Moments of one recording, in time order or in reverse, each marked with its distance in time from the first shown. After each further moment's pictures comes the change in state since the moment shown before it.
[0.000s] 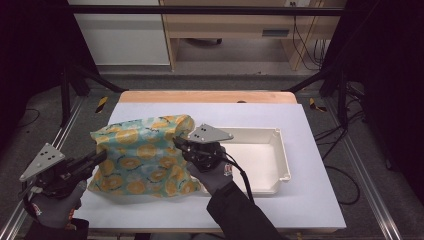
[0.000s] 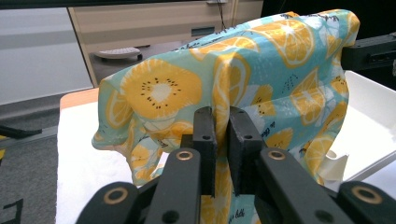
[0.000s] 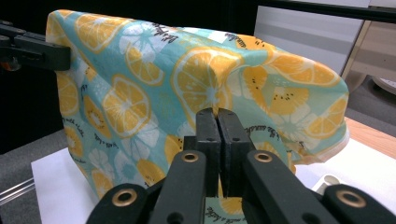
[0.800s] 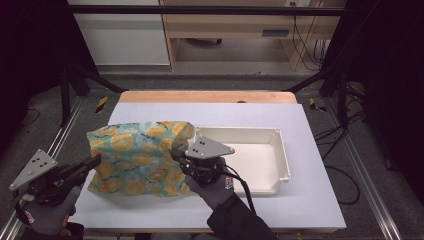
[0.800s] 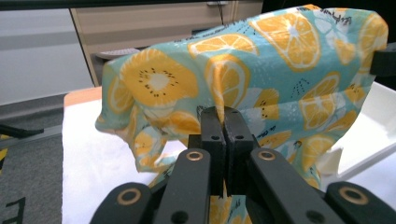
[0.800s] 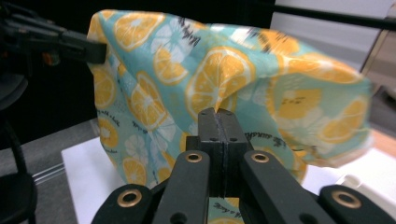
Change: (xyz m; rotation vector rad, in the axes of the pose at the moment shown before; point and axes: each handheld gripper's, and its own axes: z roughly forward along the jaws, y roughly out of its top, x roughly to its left) left arm -0.002 -0.009 -0.015 0.003 0.002 0.006; right arm 0.026 -0.008 -0.020 -0.014 0.050 -0.033
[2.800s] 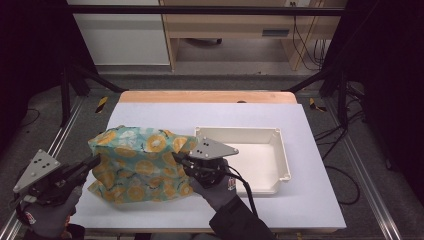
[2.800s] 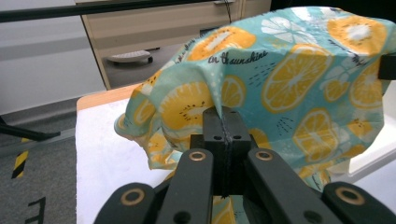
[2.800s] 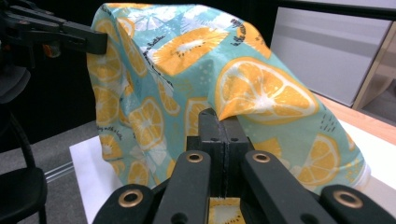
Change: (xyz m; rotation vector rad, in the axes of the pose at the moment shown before) left arm -0.011 0.006 -0.002 -0.007 0.044 0.050; right arm -0.005 -0.005 -0.004 0.001 0.025 0.021
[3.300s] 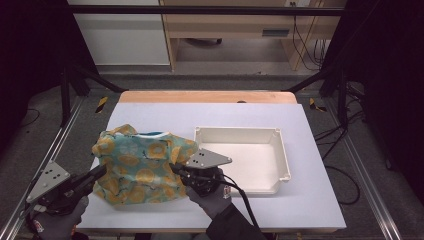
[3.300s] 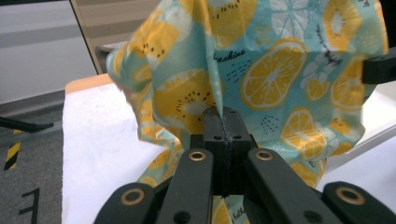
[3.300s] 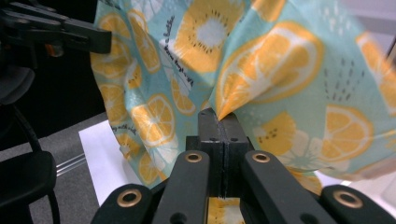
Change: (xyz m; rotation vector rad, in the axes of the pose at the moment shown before) left arm -0.005 -0.028 0.007 0.045 -0.015 -0.004; right arm 0.006 -0.031 0.016 0.042 0.029 0.048
